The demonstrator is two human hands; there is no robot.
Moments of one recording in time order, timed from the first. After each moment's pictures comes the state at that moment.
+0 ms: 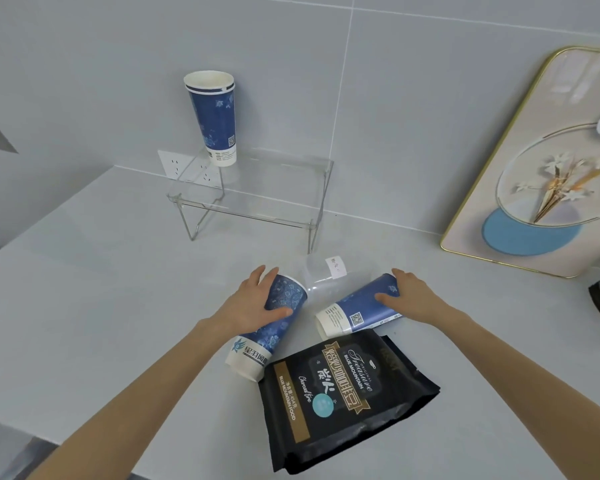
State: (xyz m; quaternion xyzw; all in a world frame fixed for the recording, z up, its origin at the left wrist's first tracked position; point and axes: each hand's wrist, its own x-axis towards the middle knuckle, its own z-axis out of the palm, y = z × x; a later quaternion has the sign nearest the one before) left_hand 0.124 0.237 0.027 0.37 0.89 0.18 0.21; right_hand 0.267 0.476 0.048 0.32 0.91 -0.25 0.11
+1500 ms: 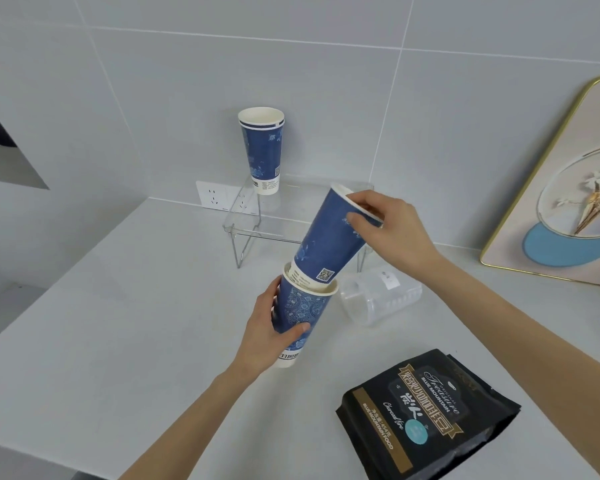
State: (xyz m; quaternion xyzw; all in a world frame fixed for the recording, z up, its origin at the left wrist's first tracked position) left_hand 0.095 0.157 0.036 0.25 0.78 0.53 0.20; right_hand 0.162 0.332 0.184 0.14 0.89 -0.36 -0.26
